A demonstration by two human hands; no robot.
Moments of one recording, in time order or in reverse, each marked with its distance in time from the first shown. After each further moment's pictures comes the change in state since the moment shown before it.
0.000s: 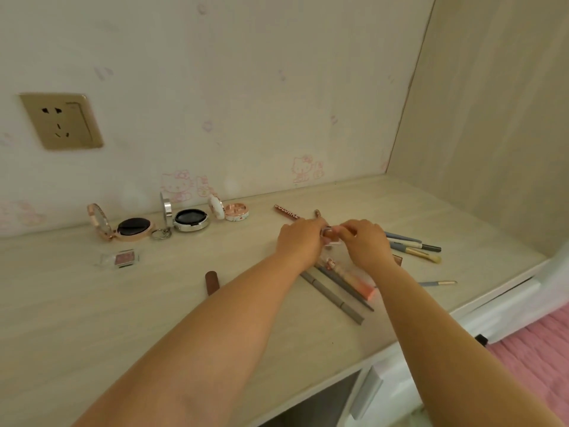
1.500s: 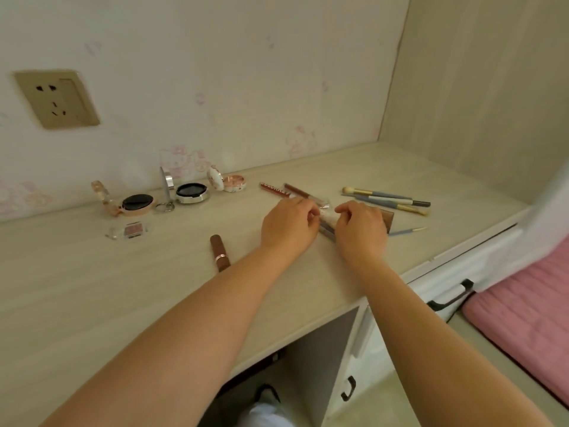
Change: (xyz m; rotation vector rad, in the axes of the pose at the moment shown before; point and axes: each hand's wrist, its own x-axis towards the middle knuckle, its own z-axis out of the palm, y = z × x) left_hand -0.076 -0.001 -0.014 -0.023 0.205 0.048; right_hand -0.079 -0.020 0.022 0.013 0.331 0.081
